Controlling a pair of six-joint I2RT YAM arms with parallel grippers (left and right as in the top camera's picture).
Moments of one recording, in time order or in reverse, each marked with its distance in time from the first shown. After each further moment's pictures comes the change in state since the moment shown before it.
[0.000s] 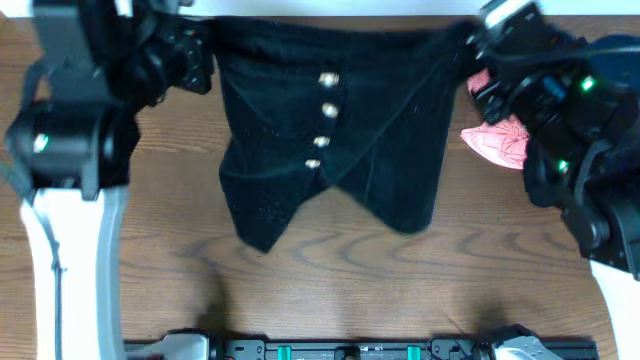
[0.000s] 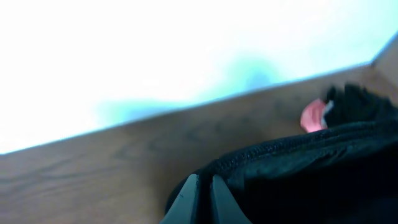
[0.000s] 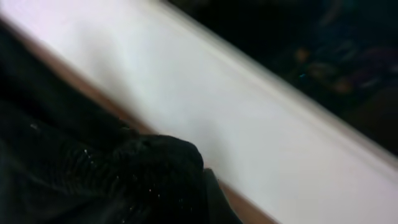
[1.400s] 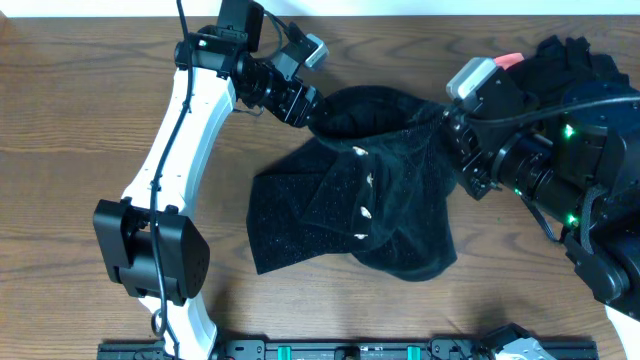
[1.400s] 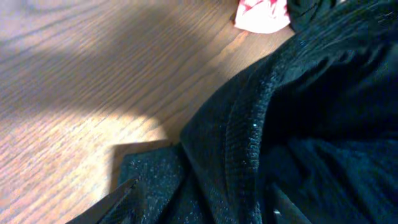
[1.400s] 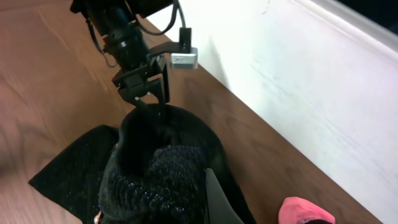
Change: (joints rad) left arm -0.174 0.520 -0.053 -0.170 0.375 0.347; right arm 0.125 -0.080 0.000 -0.345 -0.169 0.082
